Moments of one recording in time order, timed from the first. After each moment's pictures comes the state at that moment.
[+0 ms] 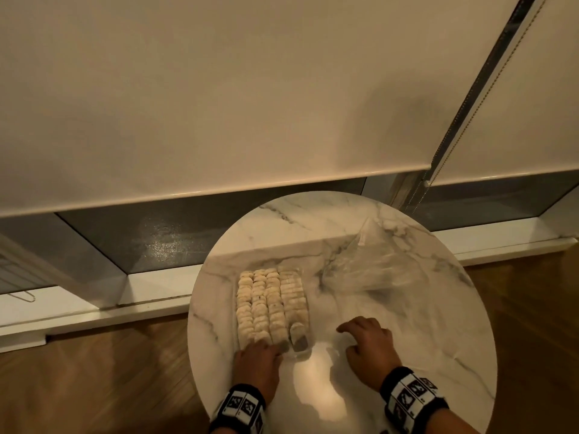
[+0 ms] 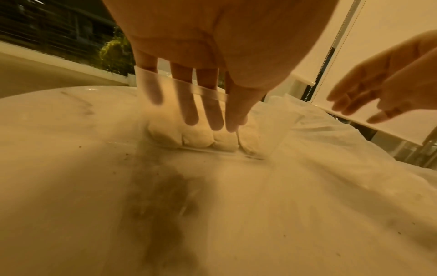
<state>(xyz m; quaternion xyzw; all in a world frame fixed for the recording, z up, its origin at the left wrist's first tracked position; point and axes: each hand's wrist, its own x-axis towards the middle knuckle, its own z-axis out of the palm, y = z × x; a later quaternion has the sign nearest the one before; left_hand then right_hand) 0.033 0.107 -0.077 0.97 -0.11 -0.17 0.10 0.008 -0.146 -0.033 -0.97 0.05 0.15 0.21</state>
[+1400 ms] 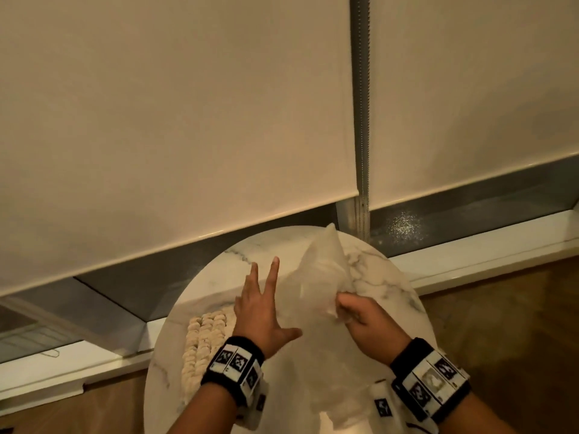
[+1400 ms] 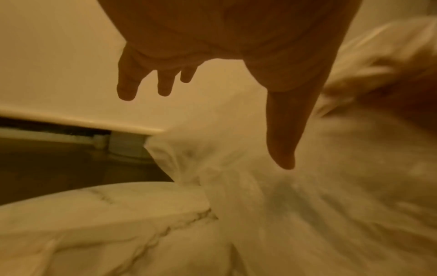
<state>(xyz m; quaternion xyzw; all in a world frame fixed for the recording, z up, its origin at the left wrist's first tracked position) 0.085 -0.146 0.100 0.98 -0.08 -0.05 0.17 0.040 -0.368 0.066 -0.82 -0.14 -0.03 0.55</state>
